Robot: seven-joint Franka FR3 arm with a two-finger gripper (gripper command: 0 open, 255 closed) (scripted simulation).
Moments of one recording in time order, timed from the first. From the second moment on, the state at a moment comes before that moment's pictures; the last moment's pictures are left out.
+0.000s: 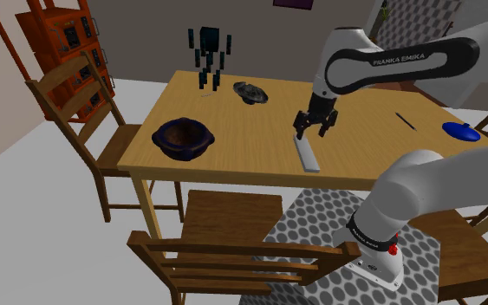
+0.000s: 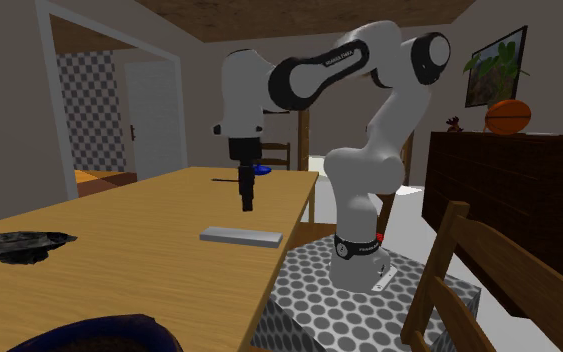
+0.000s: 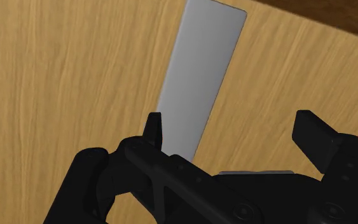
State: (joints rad) arm -0.22 -0.74 -0.10 -2.76 -0.06 1.99 0.29
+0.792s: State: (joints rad) arm -0.28 -0.57 -0.15 -2.89 -0.08 2.31 0.33
